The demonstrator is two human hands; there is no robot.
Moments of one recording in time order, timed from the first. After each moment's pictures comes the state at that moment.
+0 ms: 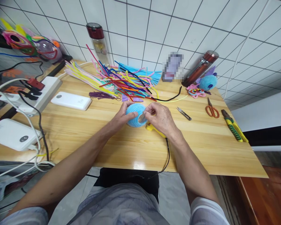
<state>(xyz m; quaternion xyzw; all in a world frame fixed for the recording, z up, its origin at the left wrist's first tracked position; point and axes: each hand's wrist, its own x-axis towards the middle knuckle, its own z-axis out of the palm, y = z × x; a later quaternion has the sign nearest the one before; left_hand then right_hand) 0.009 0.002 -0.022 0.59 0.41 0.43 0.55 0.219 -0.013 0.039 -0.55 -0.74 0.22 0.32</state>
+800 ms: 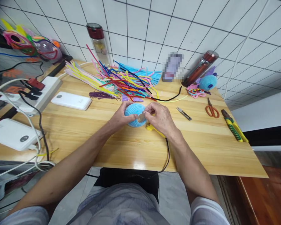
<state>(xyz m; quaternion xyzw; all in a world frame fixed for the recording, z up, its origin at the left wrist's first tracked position) 0.010 0.003 -0.012 0.60 0.45 0.41 0.52 0.217 -0.014 0.041 -0.54 -0.75 0.22 0.32</state>
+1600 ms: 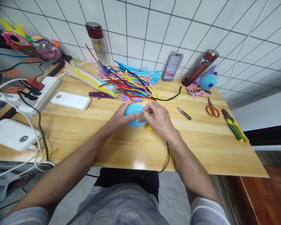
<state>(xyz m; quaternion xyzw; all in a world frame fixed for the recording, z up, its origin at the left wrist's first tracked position) 0.008 0.003 -0.017 0.66 0.46 0.40 0.44 0.216 -0.015 0.035 -0.52 -0.77 0.17 0.33</state>
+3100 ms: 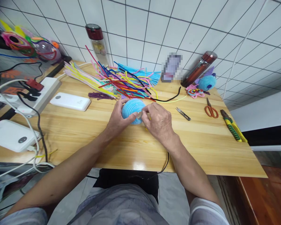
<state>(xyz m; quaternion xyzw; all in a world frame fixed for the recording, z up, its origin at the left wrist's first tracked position) 0.018 -0.011 -0.012 0.65 0.47 0.50 0.33 0.210 -0.026 0.029 -0.46 -0.81 -0.11 0.35</state>
